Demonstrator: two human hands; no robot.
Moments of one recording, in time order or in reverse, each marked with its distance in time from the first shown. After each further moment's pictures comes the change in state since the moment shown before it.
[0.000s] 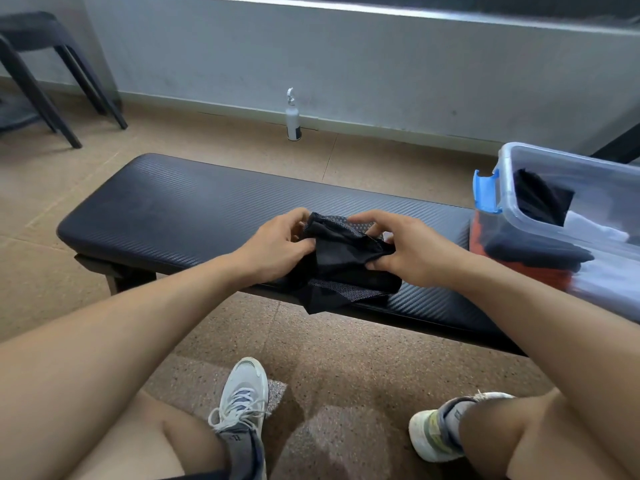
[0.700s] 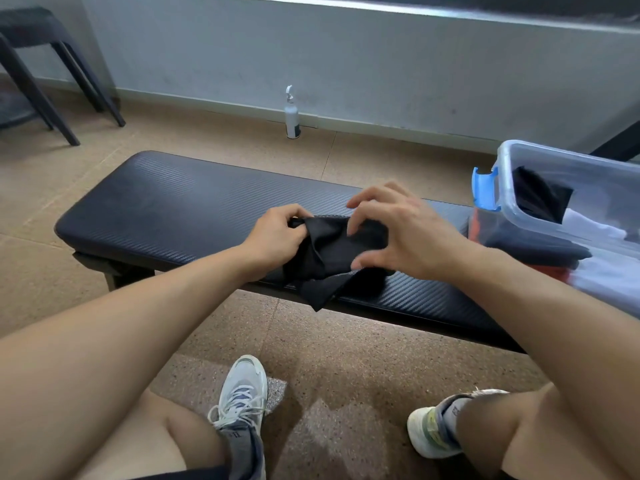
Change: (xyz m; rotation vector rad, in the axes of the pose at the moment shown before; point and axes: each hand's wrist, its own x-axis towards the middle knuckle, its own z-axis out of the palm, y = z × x) left_hand 0.015 -0.002 0.010 -0.077 0.205 -0.192; right_hand -0.001 -0.013 -0.010 -0.329 0.195 -0.392
